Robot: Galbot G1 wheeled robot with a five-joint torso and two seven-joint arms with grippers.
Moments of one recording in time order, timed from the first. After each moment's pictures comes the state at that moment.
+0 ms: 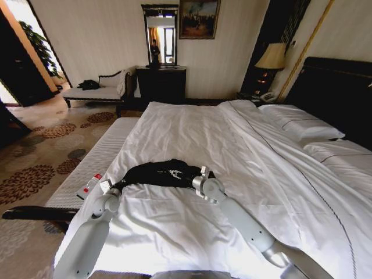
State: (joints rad) left arm 1.10 -1.11 -0.46 -1.68 -0.84 0.43 -0.42; right arm -0.74 1.13 -0.09 1.67 1.42 -0.43 0.27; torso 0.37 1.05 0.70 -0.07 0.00
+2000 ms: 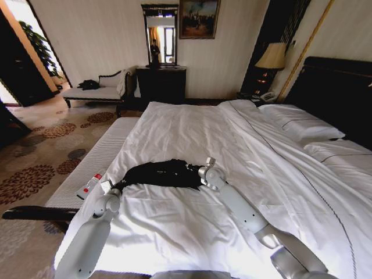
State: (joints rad) left arm 1.09 -1.12 -0.45 -1.65 -0.83 0.42 -0.42; right arm -0.60 1.18 -0.05 1.44 1.31 -0.40 0.33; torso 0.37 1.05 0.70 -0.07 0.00
